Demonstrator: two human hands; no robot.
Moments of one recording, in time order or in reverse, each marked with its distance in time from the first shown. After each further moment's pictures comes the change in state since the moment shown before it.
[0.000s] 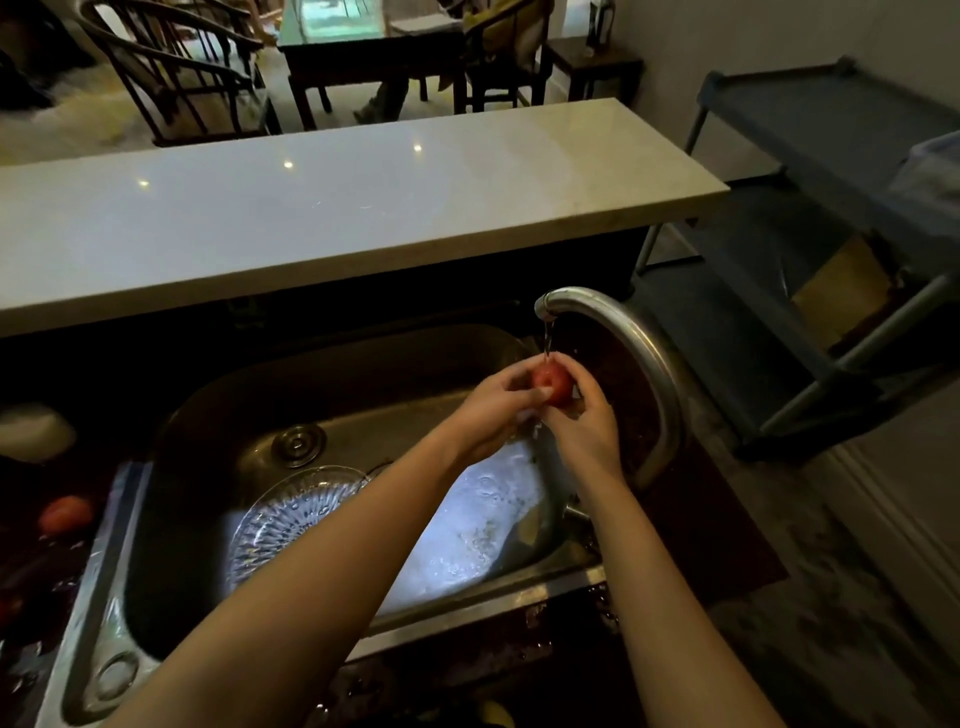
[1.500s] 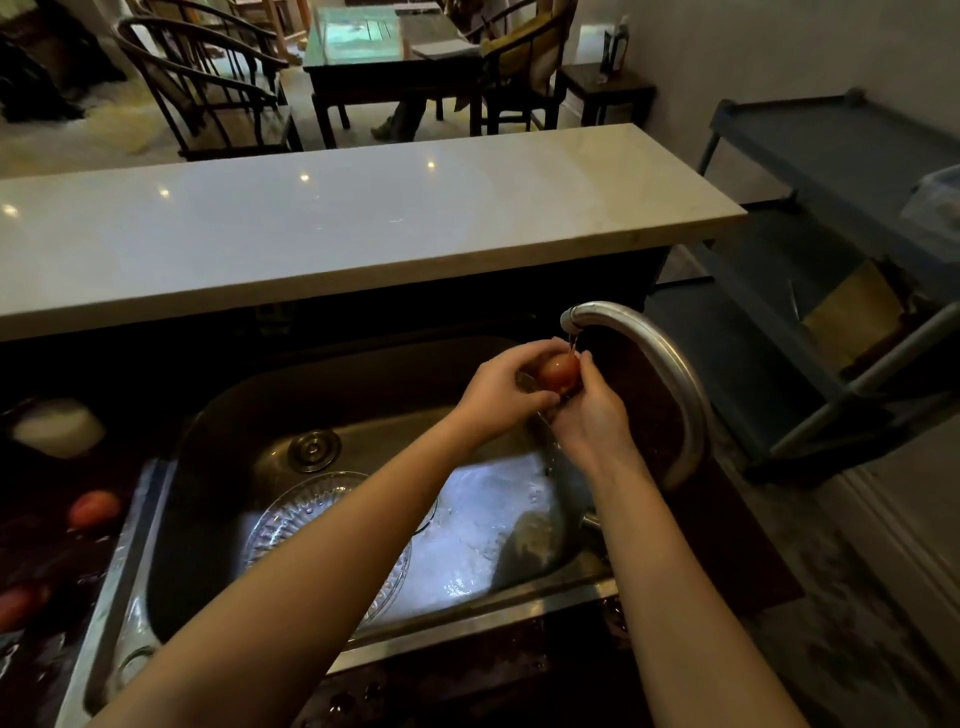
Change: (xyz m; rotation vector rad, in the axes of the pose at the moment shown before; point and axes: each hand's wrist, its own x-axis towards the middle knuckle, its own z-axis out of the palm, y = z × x) left_hand -0.016 0.038 -0.004 0.791 0.181 0.428; right_hand 0.020 -0.031 0.018 0.791 -0.163 0.254
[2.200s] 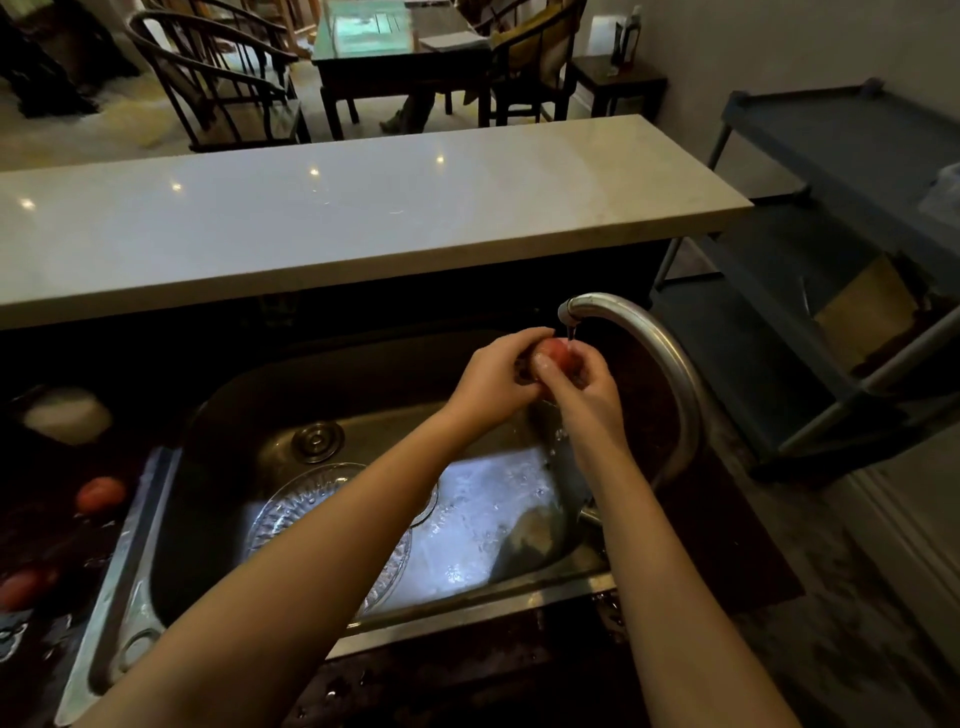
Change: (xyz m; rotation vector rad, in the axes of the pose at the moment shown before) left_hand -0.001 0.002 -0.001 0.172 0.085 0.045; right_hand -0.009 0.003 -0.007 -0.680 0.063 -0.273
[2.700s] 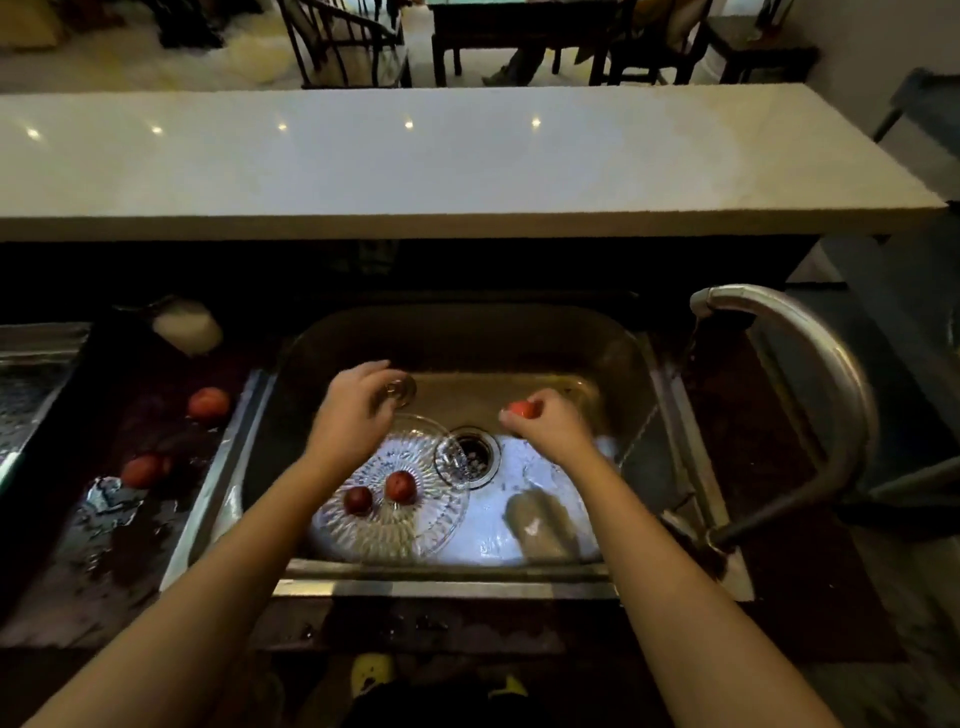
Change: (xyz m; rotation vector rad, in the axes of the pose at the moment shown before) left_hand -0.147 -0.105 -0.119 0.463 0.220 -0.506; right_hand 0.007 0.073 0.088 -0.841 -0.400 0.189
